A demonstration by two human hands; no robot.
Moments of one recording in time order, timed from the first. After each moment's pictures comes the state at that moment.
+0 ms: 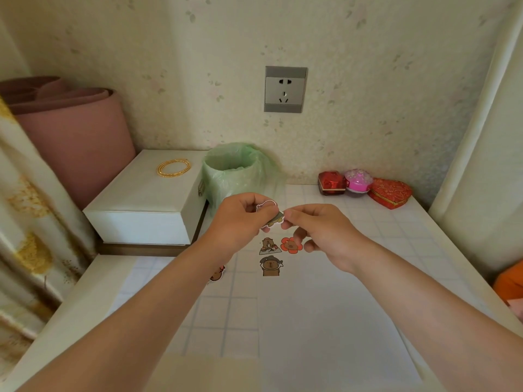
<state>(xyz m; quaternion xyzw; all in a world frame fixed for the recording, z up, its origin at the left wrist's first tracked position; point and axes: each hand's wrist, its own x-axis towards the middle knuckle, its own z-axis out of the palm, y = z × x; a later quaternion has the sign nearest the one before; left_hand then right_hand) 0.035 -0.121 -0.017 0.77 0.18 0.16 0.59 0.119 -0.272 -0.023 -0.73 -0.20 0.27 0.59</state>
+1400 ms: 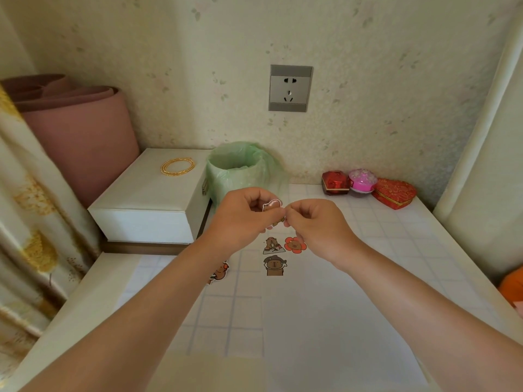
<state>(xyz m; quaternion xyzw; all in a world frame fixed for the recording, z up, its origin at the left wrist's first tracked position) 0.035 -0.115 -0.018 0.79 0.13 0.18 0.58 0.110 -0.258 -0.022 -0.79 -0.25 0.15 0.53</state>
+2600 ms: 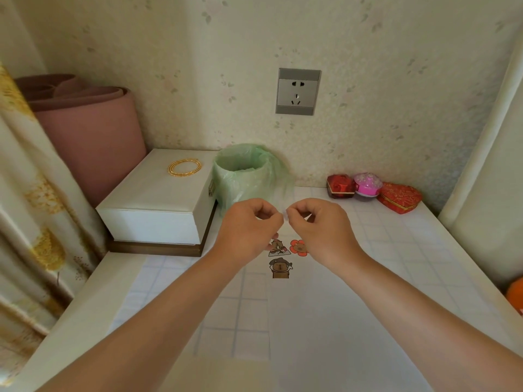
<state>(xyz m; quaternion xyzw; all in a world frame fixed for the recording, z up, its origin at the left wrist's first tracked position) 0.025 -0.124 -0.021 0.78 0.22 0.19 0.56 0.104 -0.250 -0.028 -0.82 -0.29 0.01 0.50</state>
